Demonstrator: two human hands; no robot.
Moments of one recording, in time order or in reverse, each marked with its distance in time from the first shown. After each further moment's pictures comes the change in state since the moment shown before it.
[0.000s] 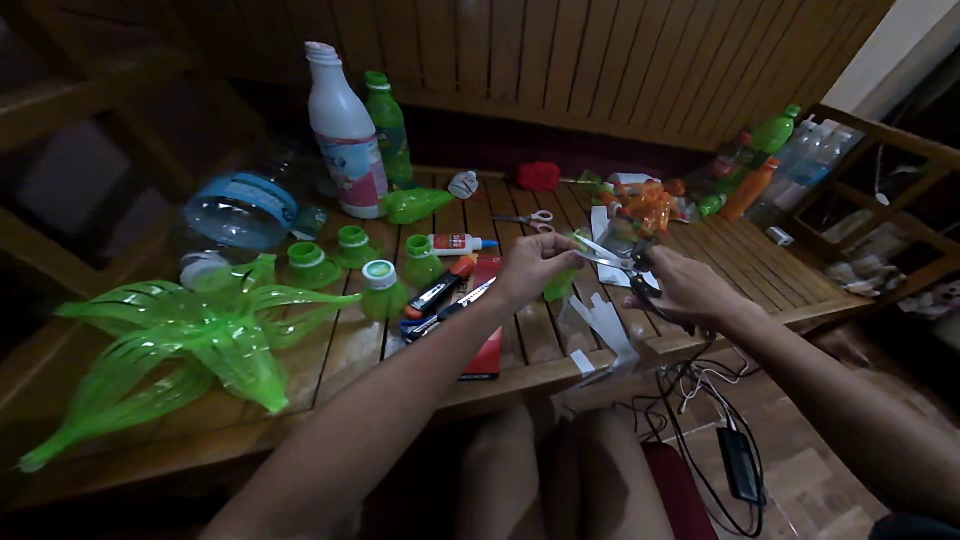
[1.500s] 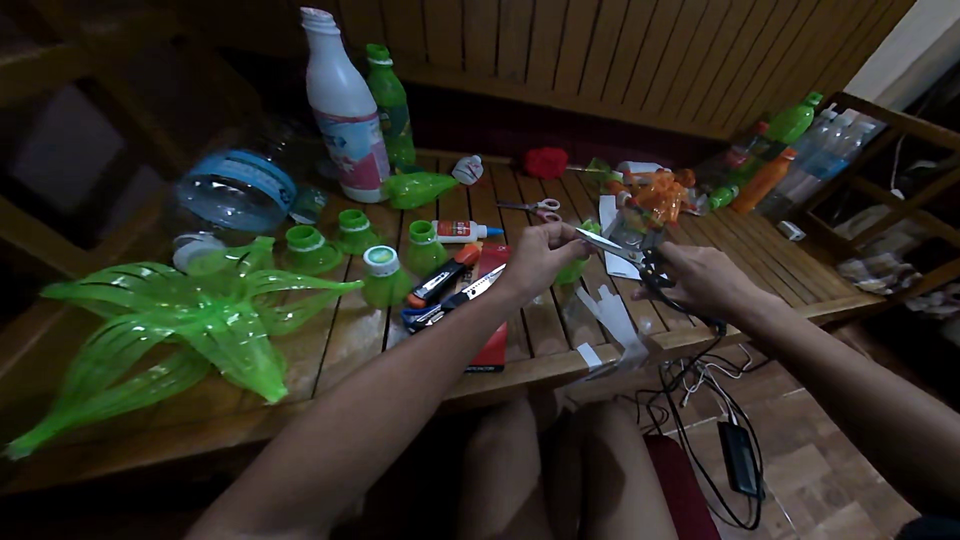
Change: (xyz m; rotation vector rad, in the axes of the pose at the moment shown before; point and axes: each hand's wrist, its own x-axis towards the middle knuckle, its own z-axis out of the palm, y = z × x) left_hand 0.001 -0.007 0.002 -0.007 0.042 0.020; right_hand 0.003 0.001 -0.003 -0.107 0.009 -0.074
